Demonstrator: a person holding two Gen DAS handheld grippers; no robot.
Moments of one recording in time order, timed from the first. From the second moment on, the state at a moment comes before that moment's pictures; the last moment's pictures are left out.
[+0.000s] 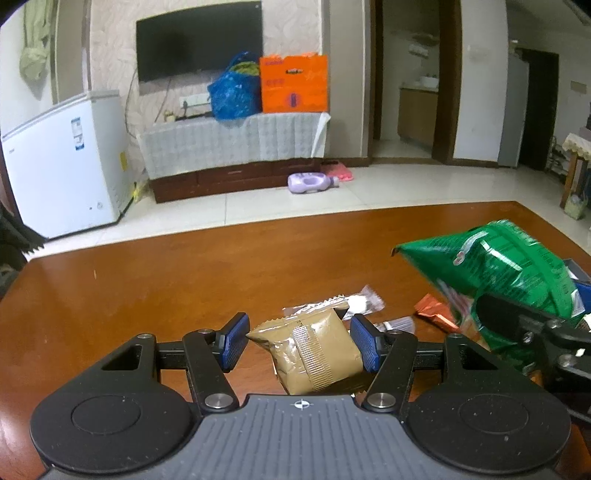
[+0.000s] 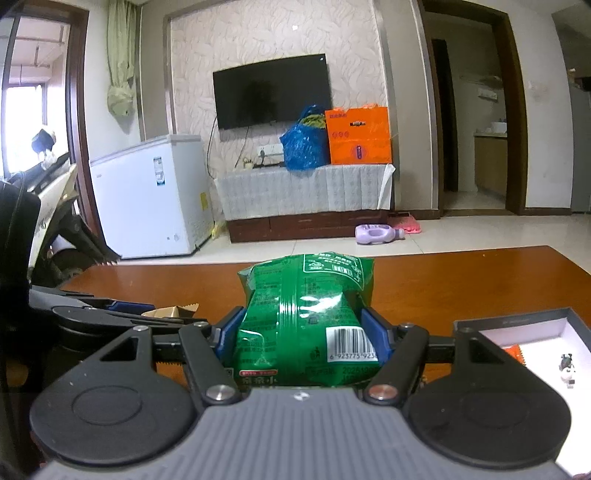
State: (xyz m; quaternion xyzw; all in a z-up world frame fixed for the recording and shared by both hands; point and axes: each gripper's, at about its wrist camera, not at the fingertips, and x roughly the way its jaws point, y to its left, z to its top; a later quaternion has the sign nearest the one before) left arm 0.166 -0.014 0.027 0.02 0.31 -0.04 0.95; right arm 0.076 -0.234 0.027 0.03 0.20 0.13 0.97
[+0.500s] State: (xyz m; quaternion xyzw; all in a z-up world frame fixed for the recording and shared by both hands) left arm 0.152 -0.075 0.037 0.04 0.27 -0.07 0.96; right arm 0.043 -0.290 0.047 0.04 0.17 0.10 0.98
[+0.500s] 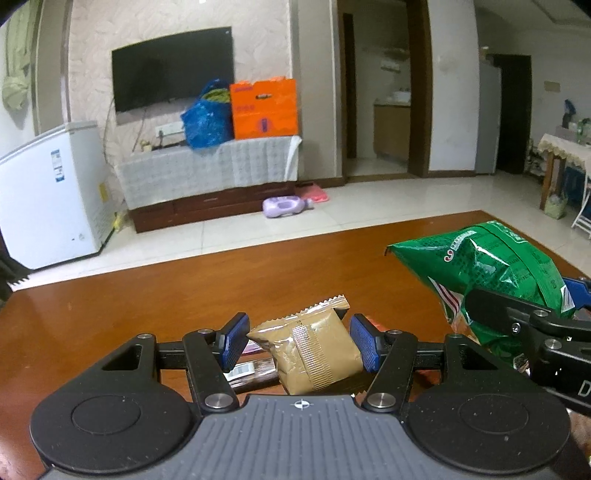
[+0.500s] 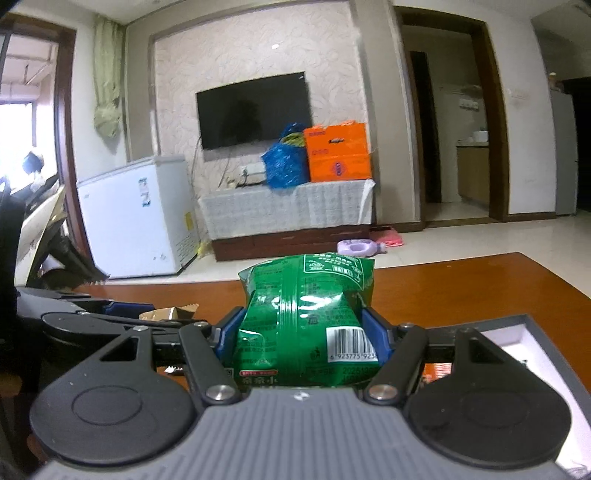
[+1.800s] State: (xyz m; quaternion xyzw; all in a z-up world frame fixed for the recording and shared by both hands) left arm 0.152 -0.230 -0.015 0.07 0.21 -0.21 0.95; right arm 0.079 -0.514 0.027 0.13 0.24 -0.09 0.96
